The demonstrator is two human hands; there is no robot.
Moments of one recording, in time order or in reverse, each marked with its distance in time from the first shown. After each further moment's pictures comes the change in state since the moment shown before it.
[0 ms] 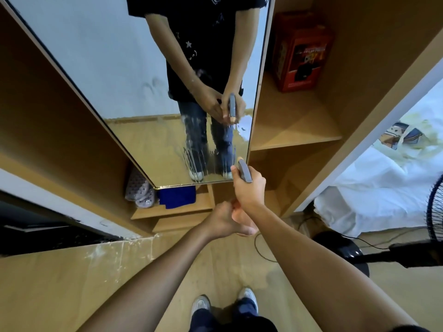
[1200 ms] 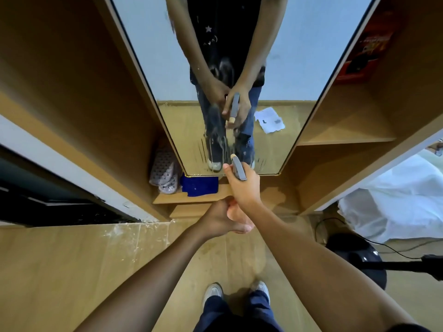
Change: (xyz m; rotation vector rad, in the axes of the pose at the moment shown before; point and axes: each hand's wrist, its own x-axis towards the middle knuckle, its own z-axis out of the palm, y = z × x) left_hand -0.051 -0.070 -0.073 -0.170 0.082 -0.069; right_hand -0.035 -0.015 0.108 -0.035 -0.191 -0.018
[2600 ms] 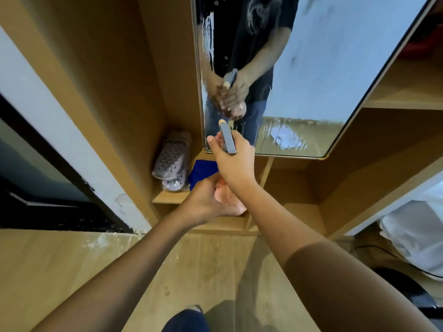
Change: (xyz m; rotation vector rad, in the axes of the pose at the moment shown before) left_hand 0.037 -0.166 -0.031 0.041 0.273 0.266; right_hand 0.013 0.098 0.123 -0.080 0.045 -0.427
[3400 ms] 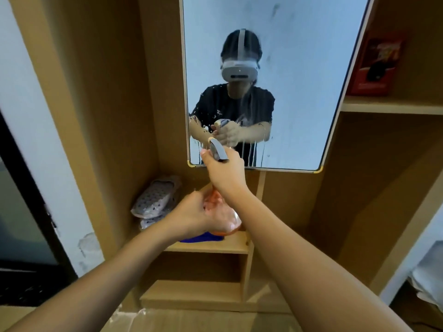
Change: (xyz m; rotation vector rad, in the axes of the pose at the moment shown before) left_hand 0.008 -0.053 0.049 0.159 0.016 0.264; right_hand -0.010 0.079 0.002 0.072 -0.035 -0.209
